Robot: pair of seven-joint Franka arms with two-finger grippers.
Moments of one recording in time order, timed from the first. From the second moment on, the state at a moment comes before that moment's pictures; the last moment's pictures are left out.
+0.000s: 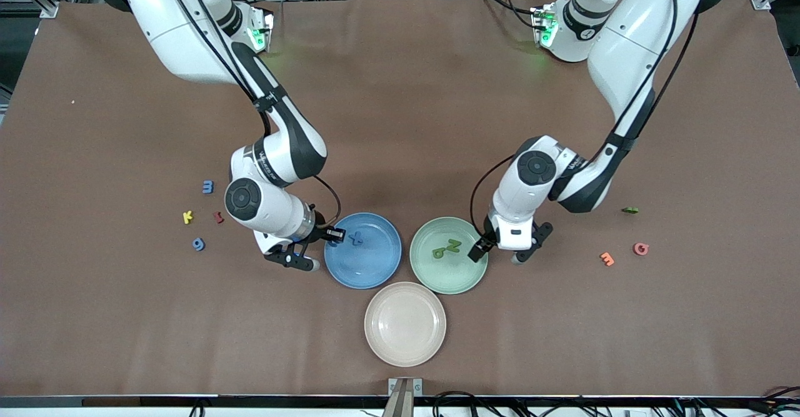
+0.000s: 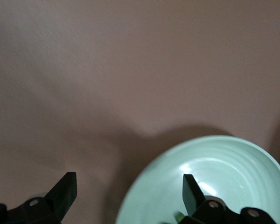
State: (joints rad) left arm -0.14 0.72 -0.34 -1.73 0.44 2.62 -1.50; right arm 0.37 0.72 0.09 -1.52 0.26 2.31 0.56
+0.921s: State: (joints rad) left arm 0.13 0.52 -0.34 -2.05 0.45 2.56 -0.79; right arm 0.39 0.81 0.08 -1.42 0.26 2.31 0.59
